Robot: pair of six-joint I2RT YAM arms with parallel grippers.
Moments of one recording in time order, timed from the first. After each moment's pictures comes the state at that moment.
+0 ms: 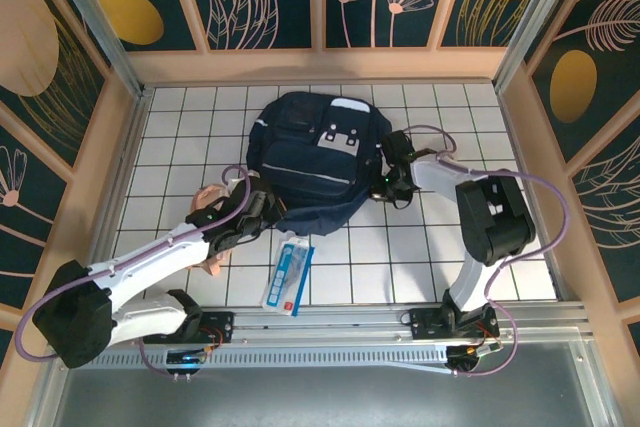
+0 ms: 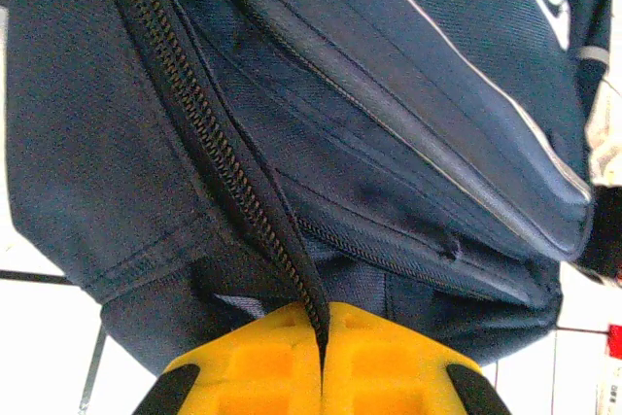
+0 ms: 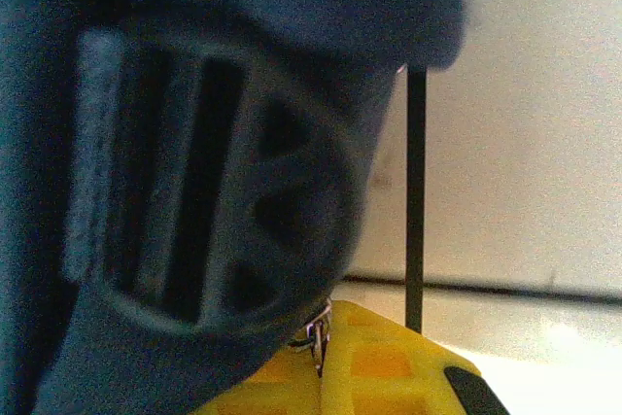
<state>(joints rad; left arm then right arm) -0.72 1.16 0.65 -0.27 -0.10 -1.08 0.37 1.80 1.08 -0.51 -0.17 0.43</state>
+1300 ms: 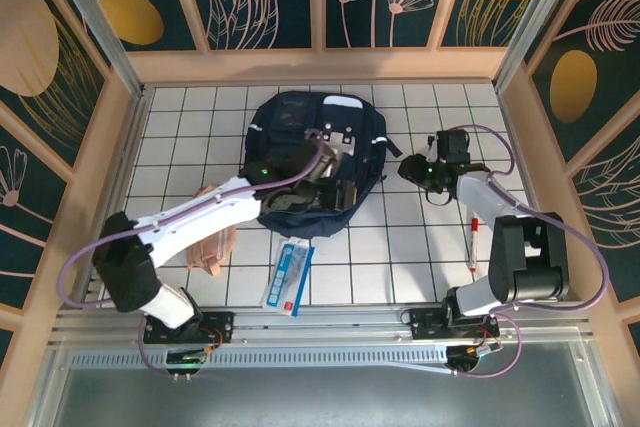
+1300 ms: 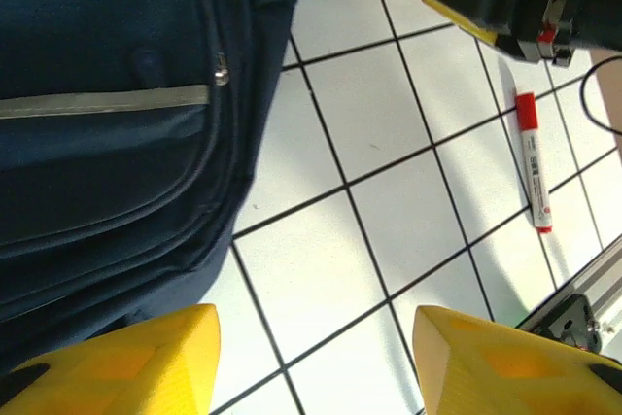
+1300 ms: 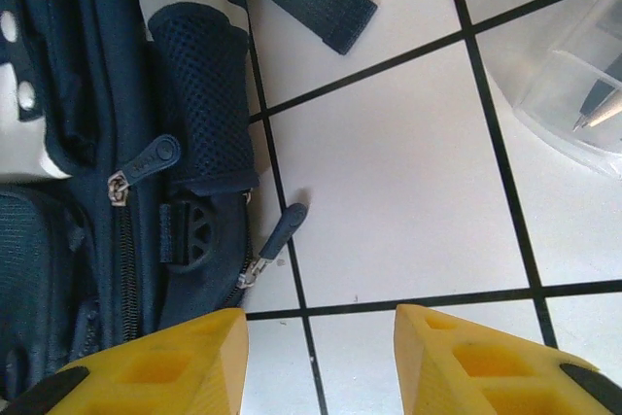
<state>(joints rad) -0.92 1.59 1.33 -0.62 0.09 -0.70 0.11 1.46 0.84 -0.30 -0.31 0.50</state>
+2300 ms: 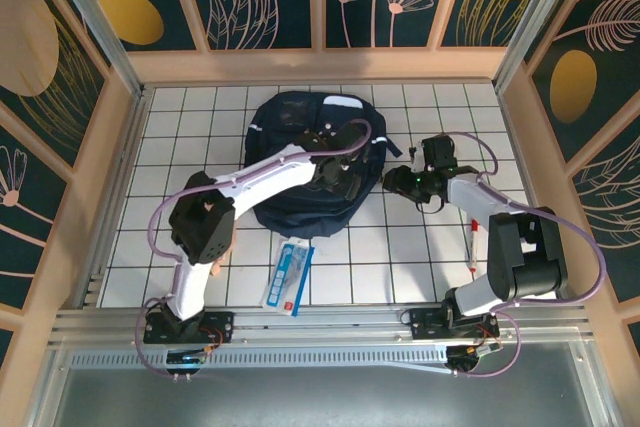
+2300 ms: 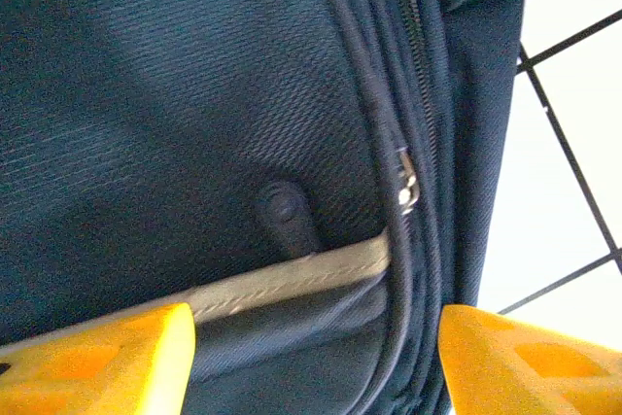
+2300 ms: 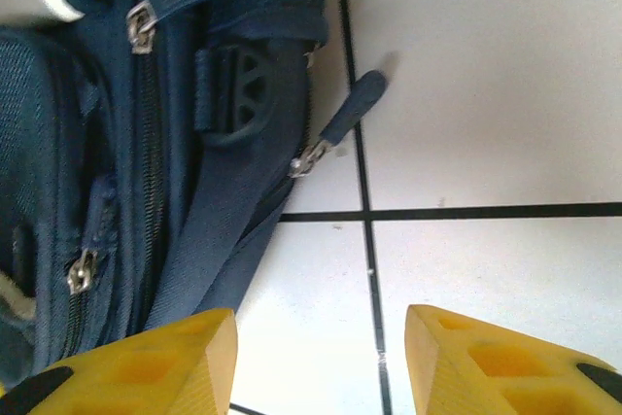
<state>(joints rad) -0.87 2.06 1.74 -0.88 -0.10 -0.40 0.18 1.48 0.82 -0.35 -0.40 0.47</state>
